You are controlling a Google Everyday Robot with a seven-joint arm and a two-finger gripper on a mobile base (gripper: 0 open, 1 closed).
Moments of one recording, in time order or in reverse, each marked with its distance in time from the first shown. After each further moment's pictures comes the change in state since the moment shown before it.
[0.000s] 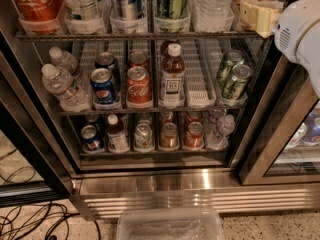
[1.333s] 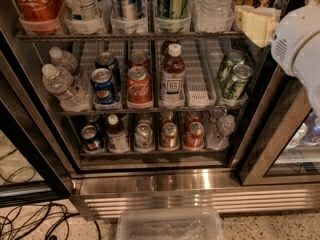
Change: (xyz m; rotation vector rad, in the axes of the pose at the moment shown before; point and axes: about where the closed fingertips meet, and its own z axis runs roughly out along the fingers) arm -0.007 0.011 -0.032 0.044 -0.001 0.010
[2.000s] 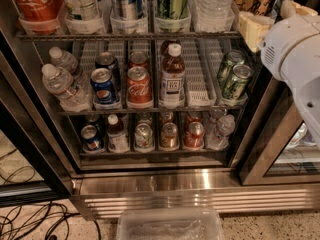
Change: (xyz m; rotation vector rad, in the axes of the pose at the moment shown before) arm 0.024 0.005 0.013 0.002 0.035 0.019
